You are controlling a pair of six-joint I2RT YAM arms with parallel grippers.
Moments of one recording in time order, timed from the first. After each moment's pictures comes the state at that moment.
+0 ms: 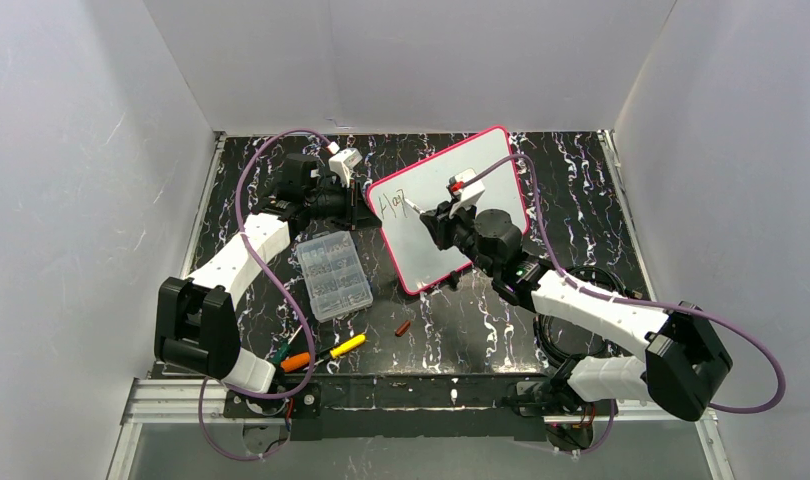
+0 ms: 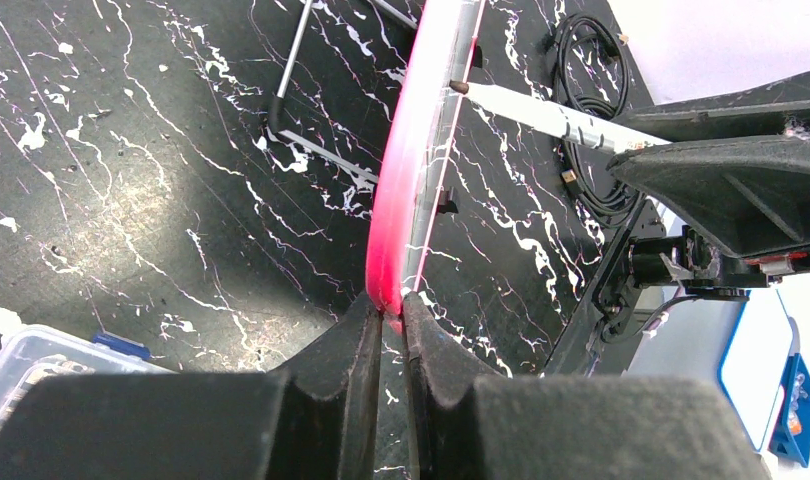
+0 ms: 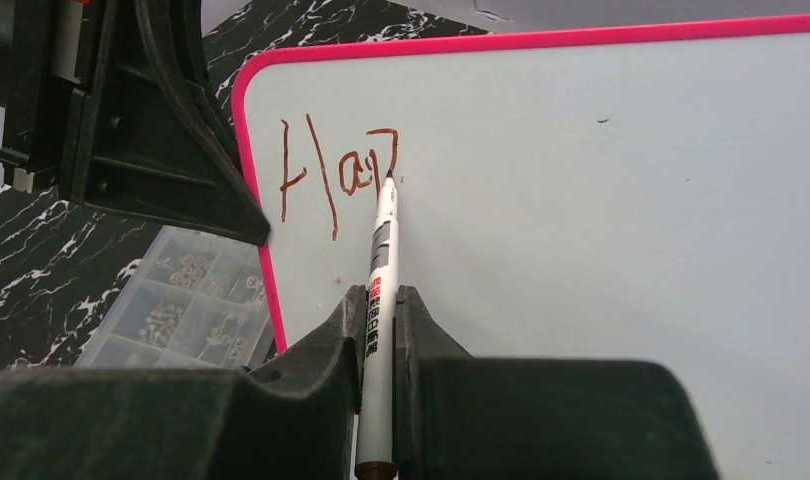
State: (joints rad) left arm -0.30 1.48 1.10 -0.30 0.74 -0.19; right arm 0.83 1.24 0.77 0.36 0.15 0.15
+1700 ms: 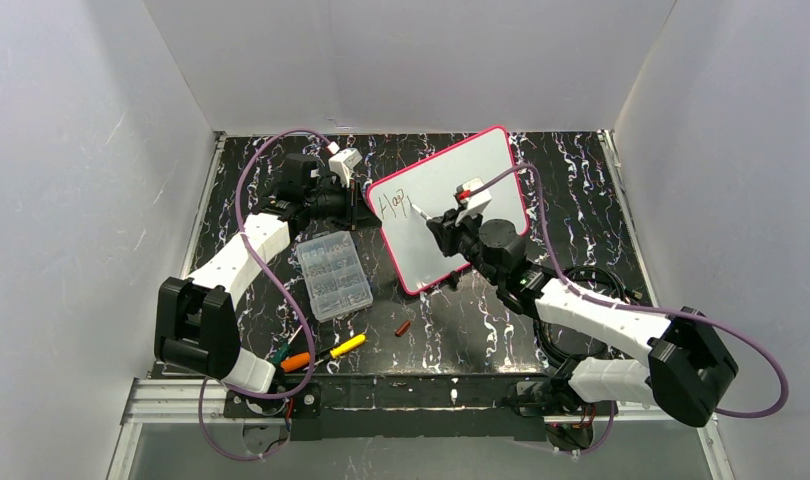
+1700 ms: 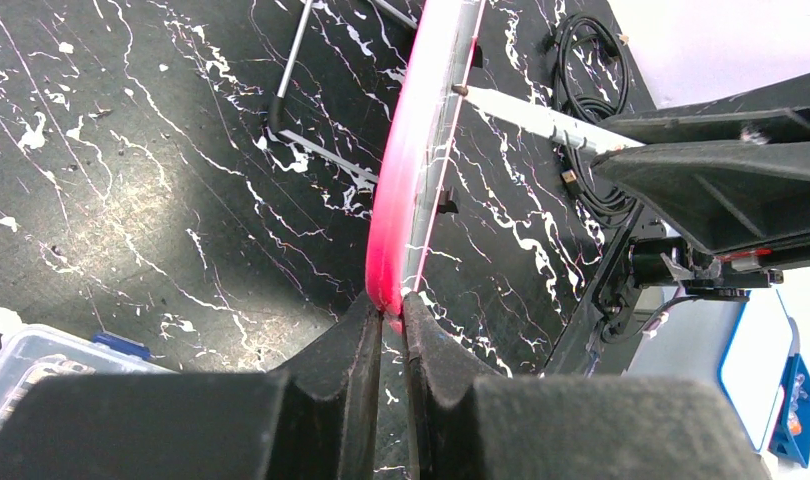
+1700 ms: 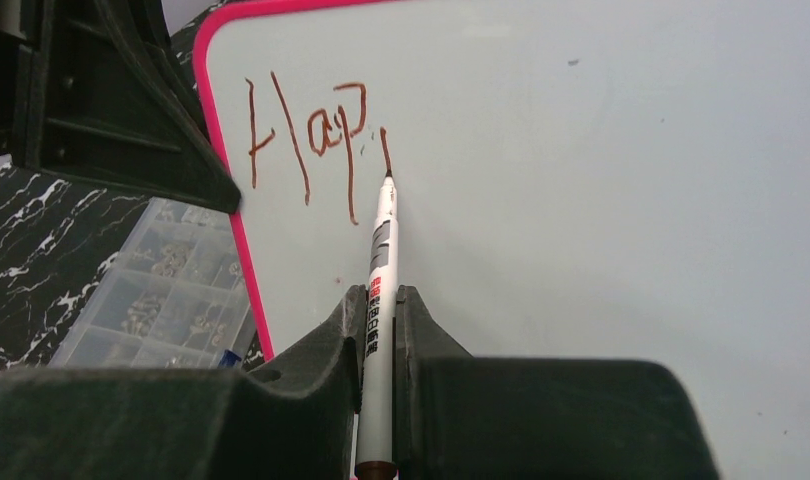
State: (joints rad) left arm -0.30 1.48 1.10 -0.30 0.74 -0.19; right arm 0.83 1.21 0.70 0.41 0.19 0.16
